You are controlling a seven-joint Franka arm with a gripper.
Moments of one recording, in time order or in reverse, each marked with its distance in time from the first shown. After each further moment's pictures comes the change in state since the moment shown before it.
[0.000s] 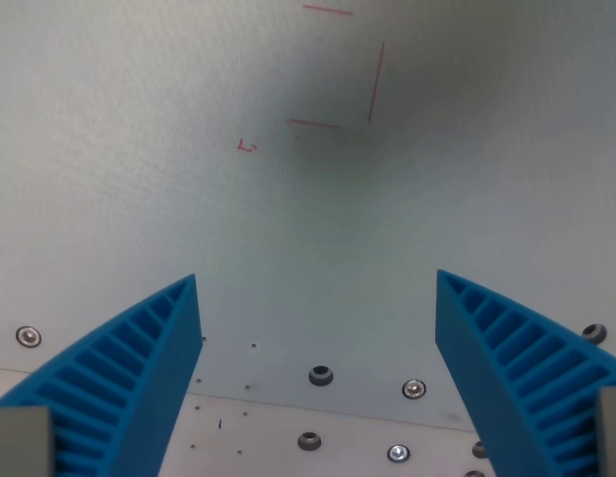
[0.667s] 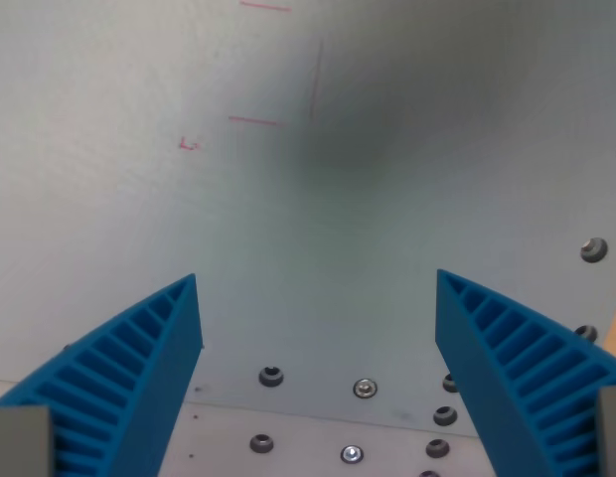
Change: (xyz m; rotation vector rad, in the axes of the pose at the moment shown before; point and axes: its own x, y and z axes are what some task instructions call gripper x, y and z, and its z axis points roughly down) arm -0.007 0.038 0.000 -0.010 0.015 0.013
